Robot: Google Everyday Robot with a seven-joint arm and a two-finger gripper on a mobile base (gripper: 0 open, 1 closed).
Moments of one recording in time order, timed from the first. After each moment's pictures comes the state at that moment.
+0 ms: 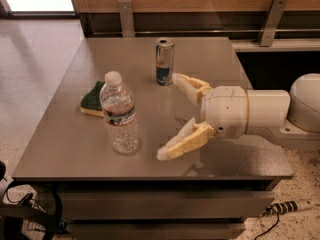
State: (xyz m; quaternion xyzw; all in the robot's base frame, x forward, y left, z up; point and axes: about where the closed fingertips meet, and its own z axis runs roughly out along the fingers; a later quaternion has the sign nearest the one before) arm 0.439 -0.014 0.919 -0.52 0.56 0.38 0.53
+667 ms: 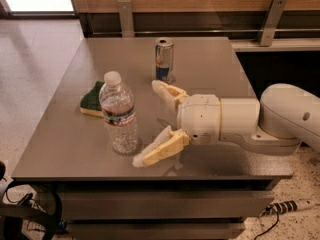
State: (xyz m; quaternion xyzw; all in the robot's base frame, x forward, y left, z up) arm 0.435 0.032 0.904 -0.51 0.54 0.40 0.53
